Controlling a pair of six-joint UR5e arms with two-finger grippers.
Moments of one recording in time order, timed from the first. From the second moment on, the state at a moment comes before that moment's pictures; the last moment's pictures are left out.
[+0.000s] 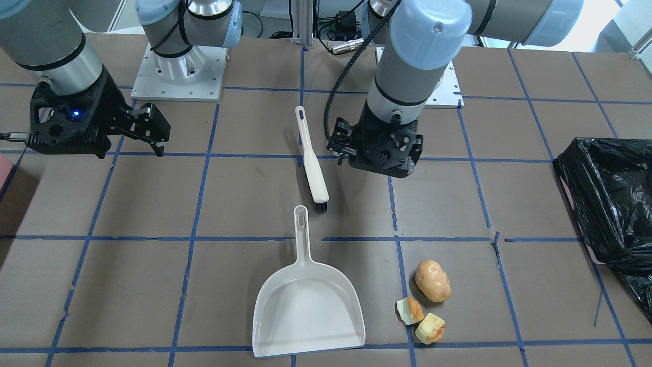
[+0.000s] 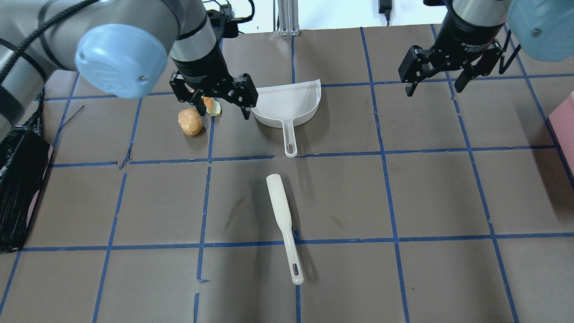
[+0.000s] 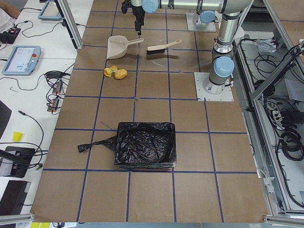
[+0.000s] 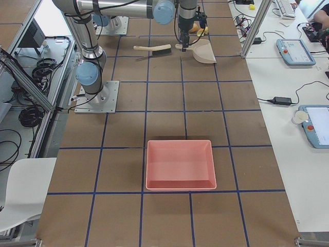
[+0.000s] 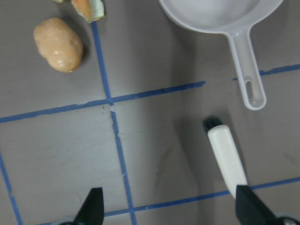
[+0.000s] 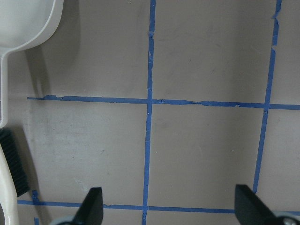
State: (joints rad) left arm -1.79 -1.78 -1.50 -1.45 1.48 0.00; right arm 1.51 -1.49 1.52 -1.59 -1.56 -0.11
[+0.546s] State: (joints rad) left arm -1.88 -1.92 -1.61 -1.11 1.50 -0.10; right arm 1.51 -1.49 1.53 -1.59 -1.56 -0.11
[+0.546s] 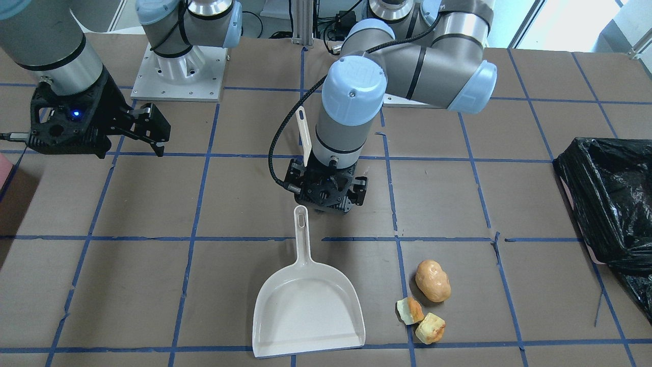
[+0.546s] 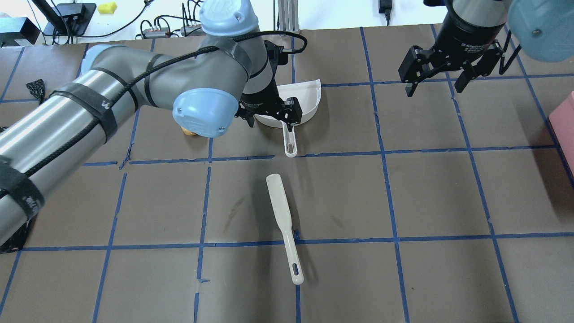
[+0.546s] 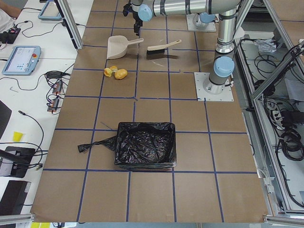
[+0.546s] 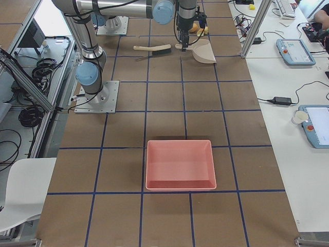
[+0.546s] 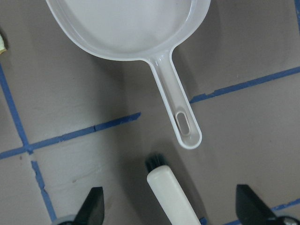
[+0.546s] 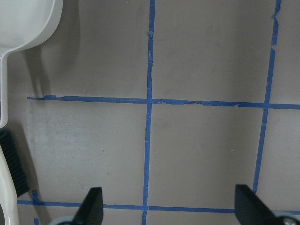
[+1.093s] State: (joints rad) left arm -1.93 -2.02 -1.66 -0.94 1.51 -0.25; right arm 1.51 -1.50 1.53 -1.59 -1.56 -0.11
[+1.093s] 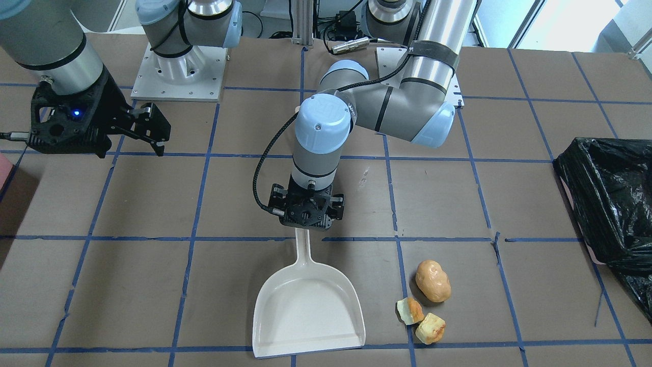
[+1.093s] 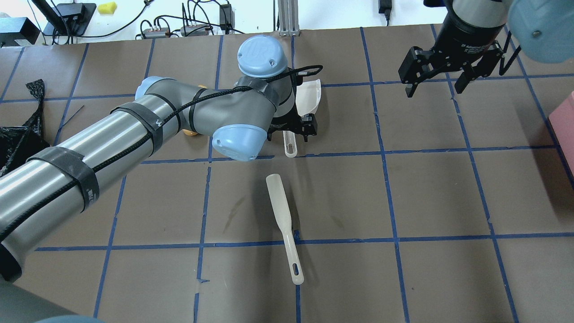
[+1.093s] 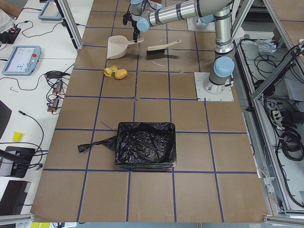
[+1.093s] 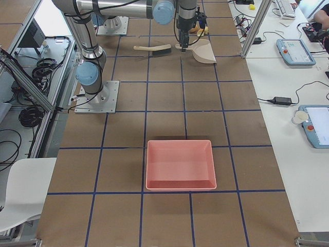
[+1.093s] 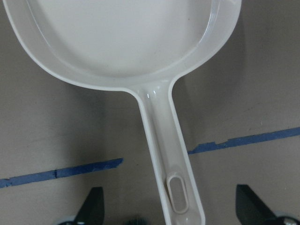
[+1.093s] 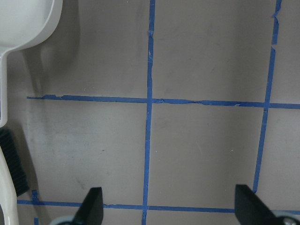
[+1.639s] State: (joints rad) left arm -1.94 -2.04 -1.66 -0.91 1.53 -0.27; right arm 1.51 -1.50 1.53 -1.59 -1.56 -0.11
